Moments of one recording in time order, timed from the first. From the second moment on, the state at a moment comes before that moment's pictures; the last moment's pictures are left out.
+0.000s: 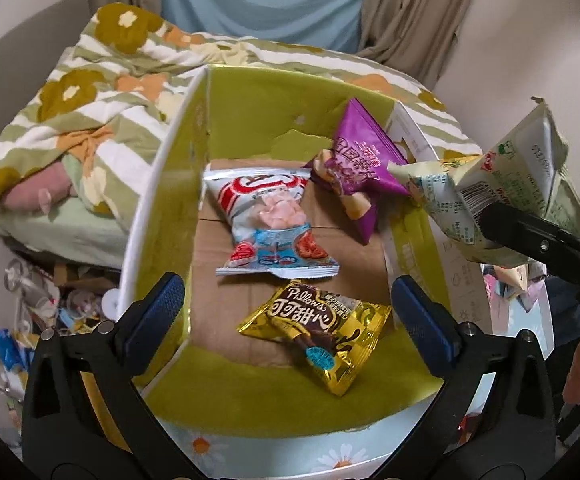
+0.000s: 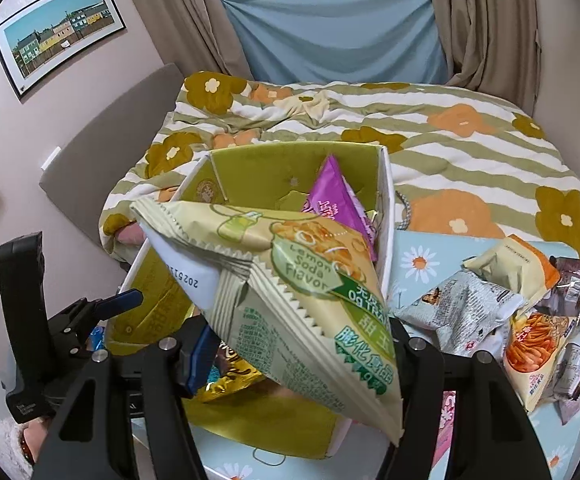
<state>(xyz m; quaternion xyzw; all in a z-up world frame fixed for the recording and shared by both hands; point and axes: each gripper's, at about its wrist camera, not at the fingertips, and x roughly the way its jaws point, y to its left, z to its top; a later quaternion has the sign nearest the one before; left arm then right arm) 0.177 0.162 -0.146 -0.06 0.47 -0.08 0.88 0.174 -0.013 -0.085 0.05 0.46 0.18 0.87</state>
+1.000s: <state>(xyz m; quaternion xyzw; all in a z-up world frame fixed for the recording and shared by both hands) 0.158 0.159 -0.125 -0.03 0.45 0.01 0.89 0.198 -0.006 -0.098 0.07 0.46 0.23 0.85</state>
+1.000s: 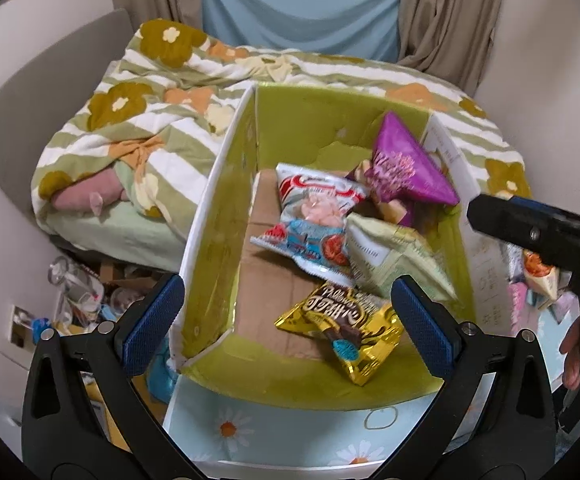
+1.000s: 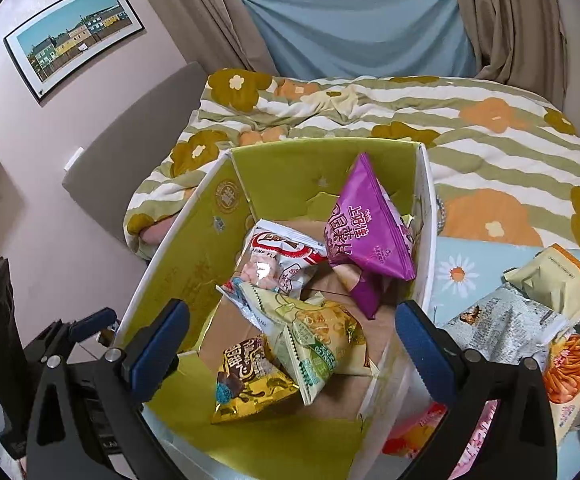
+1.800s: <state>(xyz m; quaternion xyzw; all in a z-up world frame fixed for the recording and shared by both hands) 0.139 0.064 -0.065 0.01 0.39 -0.16 0.90 0.100 -0.112 -0.015 0.08 0.36 0.09 0.92</state>
